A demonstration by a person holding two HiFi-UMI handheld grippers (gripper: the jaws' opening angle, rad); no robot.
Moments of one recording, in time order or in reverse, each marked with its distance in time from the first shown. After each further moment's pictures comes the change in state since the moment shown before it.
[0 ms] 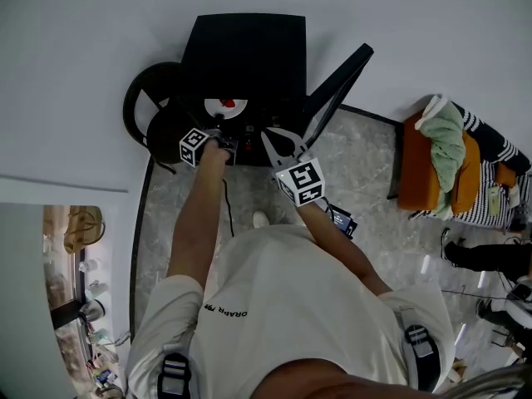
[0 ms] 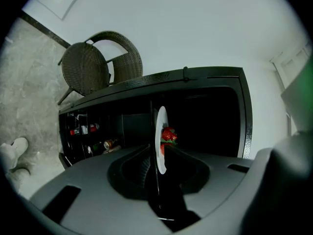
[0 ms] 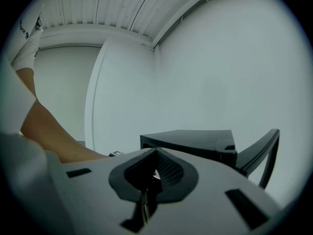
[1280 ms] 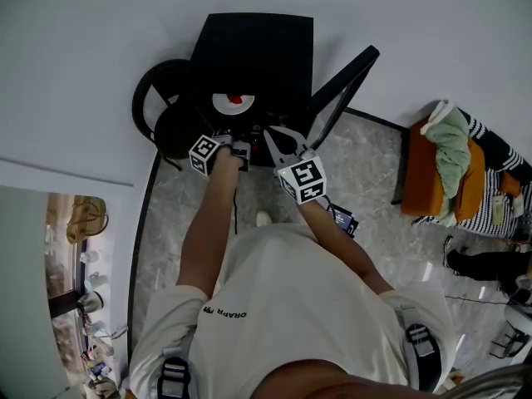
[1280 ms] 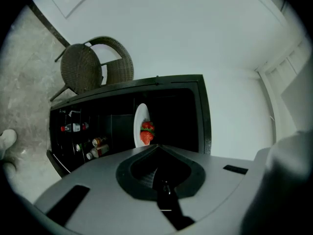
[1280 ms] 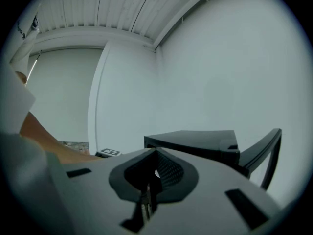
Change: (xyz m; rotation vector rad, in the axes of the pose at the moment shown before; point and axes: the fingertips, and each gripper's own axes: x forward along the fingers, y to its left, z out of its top) left arm -0.052 -0.041 -0.032 -0.001 -0.080 -0.135; right arm -0.010 0.015 0.004 0.001 -0.010 0.027
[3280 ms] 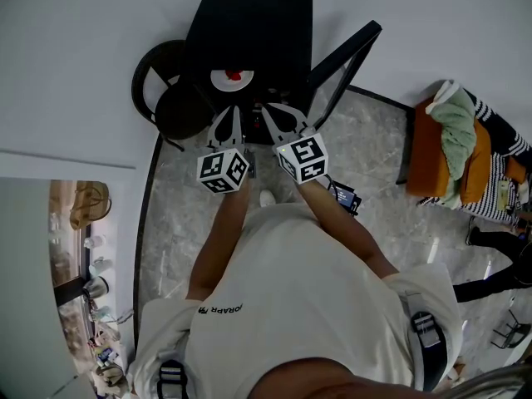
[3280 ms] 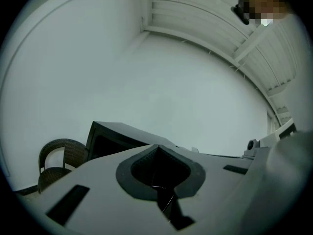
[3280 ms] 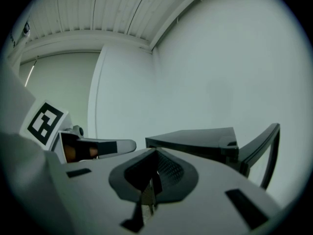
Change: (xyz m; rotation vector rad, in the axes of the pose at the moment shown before) left arm -0.111 -0.152 -0.071 1.196 -0.047 -0.157; right arm -0.007 0.006 0.003 0.050 -0.010 -0.002
